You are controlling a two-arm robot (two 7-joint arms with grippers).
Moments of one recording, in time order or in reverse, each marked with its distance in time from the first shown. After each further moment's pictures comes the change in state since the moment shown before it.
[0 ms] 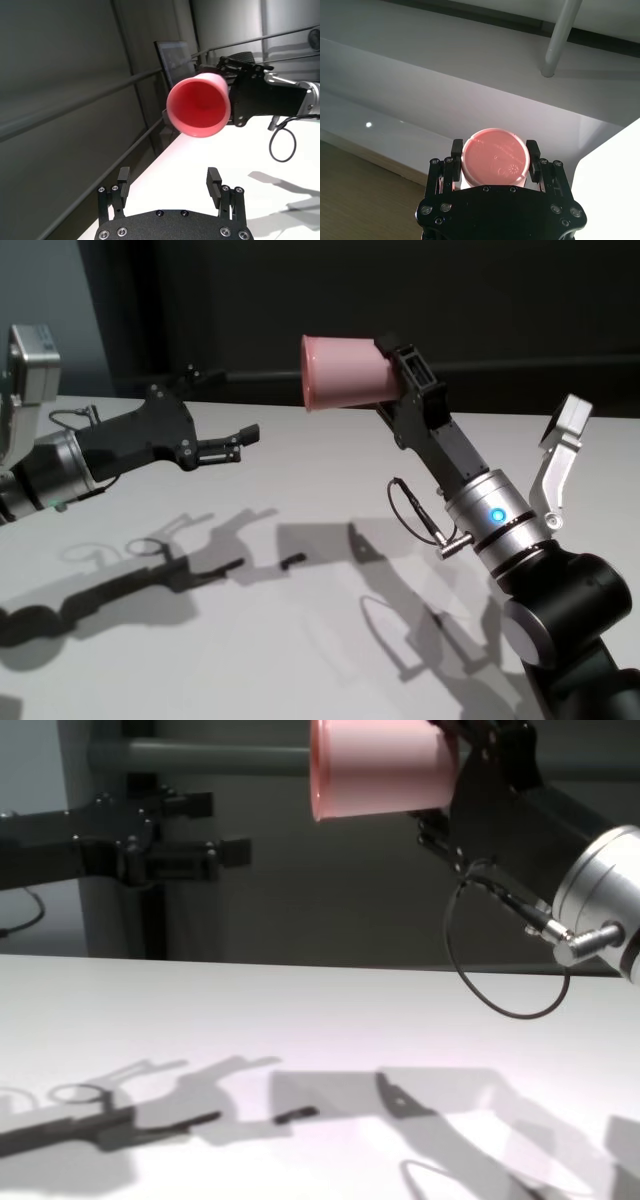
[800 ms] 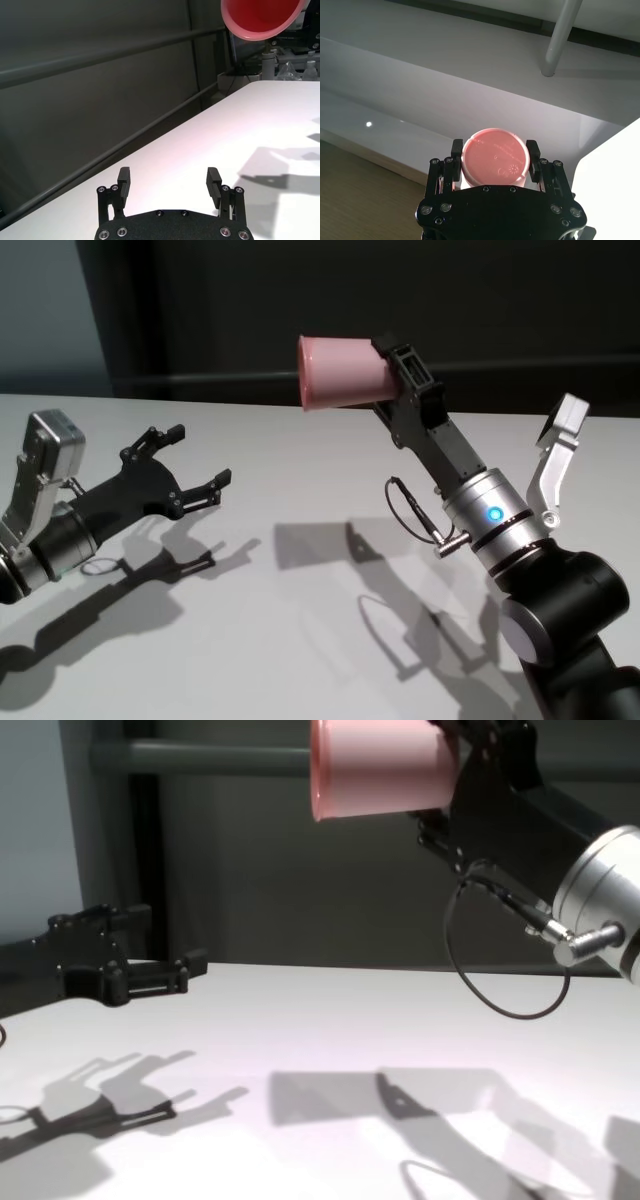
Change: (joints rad) left arm 0.179 -0.015 -0.067 -0.009 0.122 -0.010 0.300; right arm 0.000 0.000 0.000 0.000 0.000 0.000 0.000
